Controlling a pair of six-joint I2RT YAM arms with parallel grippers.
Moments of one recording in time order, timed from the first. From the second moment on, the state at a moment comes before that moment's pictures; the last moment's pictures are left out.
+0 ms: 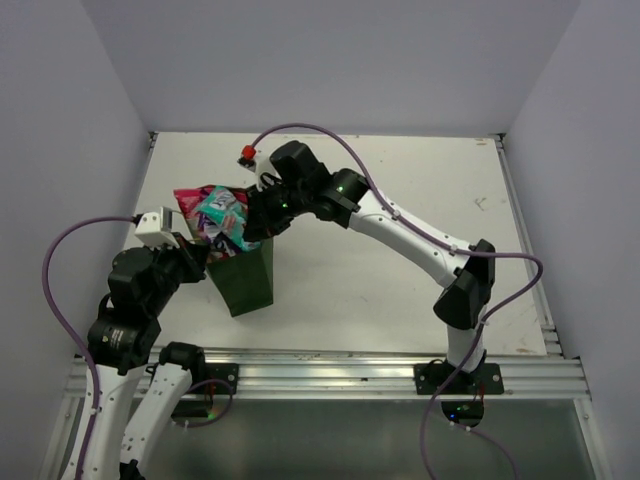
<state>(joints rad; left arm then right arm) -0.18 0.47 0.84 -0.70 0.05 -0.36 0.94 1.89 1.97 -0.68 -0.40 0.38</state>
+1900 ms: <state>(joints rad) -0.18 0.48 0.84 -0.67 0.06 -0.35 0.99 1.56 1.60 -0.63 0.14 0.29</state>
